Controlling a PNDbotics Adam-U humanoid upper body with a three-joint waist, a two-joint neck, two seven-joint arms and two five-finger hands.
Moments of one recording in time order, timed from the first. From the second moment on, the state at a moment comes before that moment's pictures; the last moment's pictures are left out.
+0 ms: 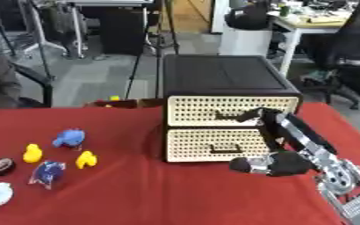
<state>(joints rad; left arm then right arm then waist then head) -0.29 0.55 0.12 -1.57 -0.07 -0.10 -0.14 -0.32 -0.63 0.17 -1.77 0.09 0.01 0.13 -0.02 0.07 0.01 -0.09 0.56</state>
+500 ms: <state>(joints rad) -0.29 0.54 0.11 -1.57 -0.07 -0.11 -0.15 -0.42 -0.65 0.17 -1.58 0.13 0.01 0.15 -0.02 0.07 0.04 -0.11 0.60</state>
